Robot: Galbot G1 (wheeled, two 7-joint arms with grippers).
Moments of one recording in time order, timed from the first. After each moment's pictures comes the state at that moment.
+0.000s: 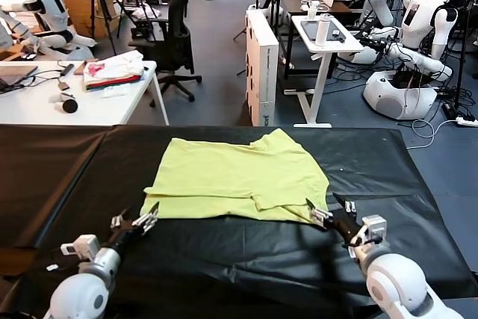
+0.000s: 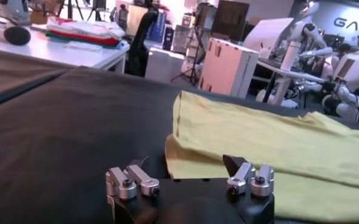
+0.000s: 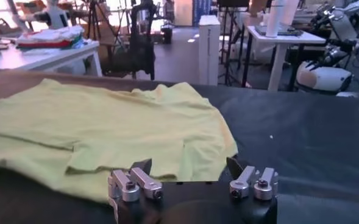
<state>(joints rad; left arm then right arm) 1.49 -1.07 -0.57 -1.92 -0.70 0.25 -0.08 -1.47 0.88 0.42 2.10 0.66 -0.43 0.16</state>
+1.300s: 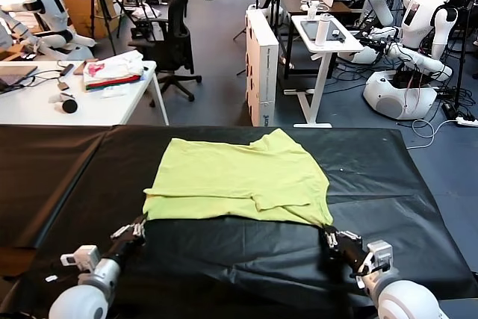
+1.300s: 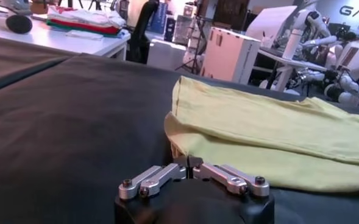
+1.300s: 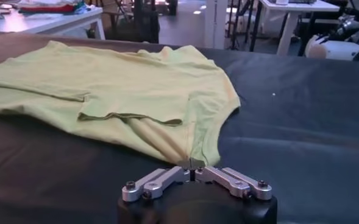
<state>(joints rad) 1.54 -1.07 -0.58 -1.94 -0.68 0.23 -0.07 -1.58 0.81 0.49 2.14 0.76 -0.52 0.26</state>
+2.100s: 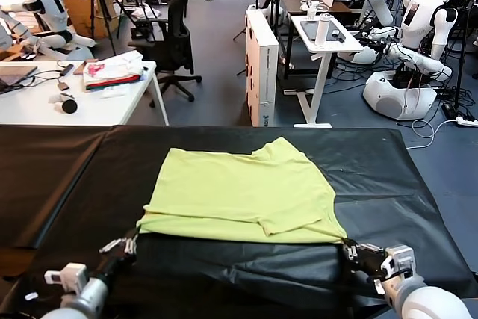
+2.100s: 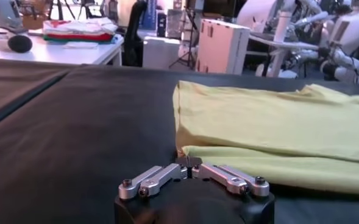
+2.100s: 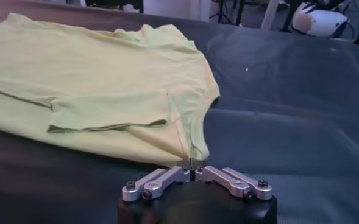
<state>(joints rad) 1.78 -1.00 -0.65 -2.13 -0.63 0.24 -0.11 -1.75 0.72 0.64 2.32 0.87 -0.62 0.31</state>
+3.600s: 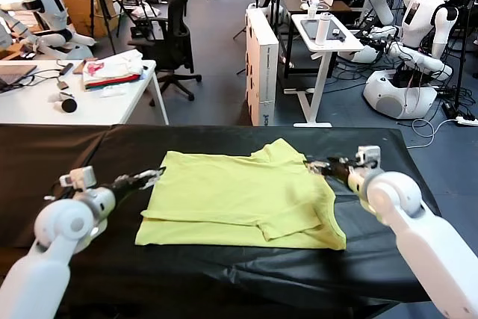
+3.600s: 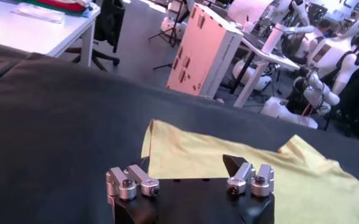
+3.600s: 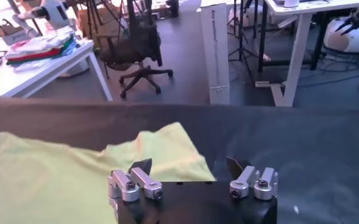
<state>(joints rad) 0.95 -0.97 -0.47 -1.76 -1.05 0.74 -0.14 -0.55 0.92 0.06 1.50 1.00 -0.70 0.12</state>
